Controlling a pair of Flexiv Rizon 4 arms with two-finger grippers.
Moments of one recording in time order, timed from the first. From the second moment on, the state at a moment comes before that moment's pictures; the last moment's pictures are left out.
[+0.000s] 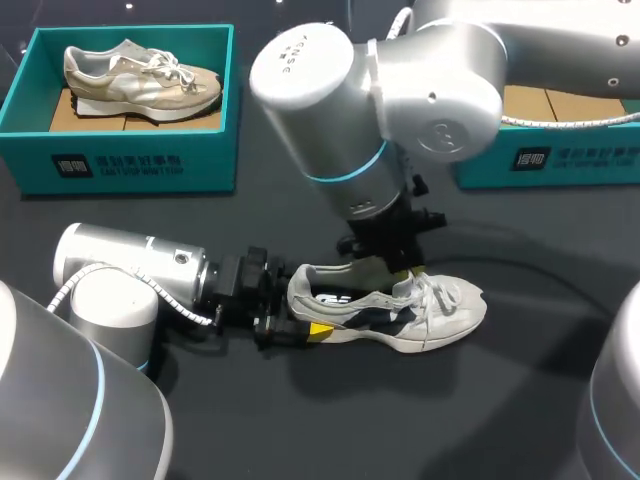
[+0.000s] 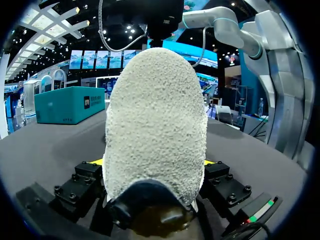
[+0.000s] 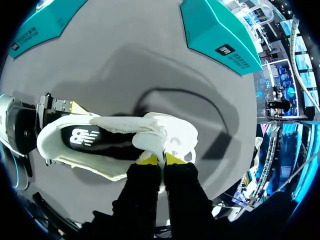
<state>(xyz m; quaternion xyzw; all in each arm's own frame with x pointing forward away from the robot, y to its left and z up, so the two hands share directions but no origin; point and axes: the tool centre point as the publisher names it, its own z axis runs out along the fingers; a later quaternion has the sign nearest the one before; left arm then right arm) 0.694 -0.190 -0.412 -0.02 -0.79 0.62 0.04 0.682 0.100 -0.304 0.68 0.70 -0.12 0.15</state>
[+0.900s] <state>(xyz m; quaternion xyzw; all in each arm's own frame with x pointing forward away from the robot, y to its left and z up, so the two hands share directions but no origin) 0.694 -0.190 -0.412 -0.02 -0.79 0.62 0.04 0.688 0.025 -0.344 0.71 0.68 -0.15 0.09</state>
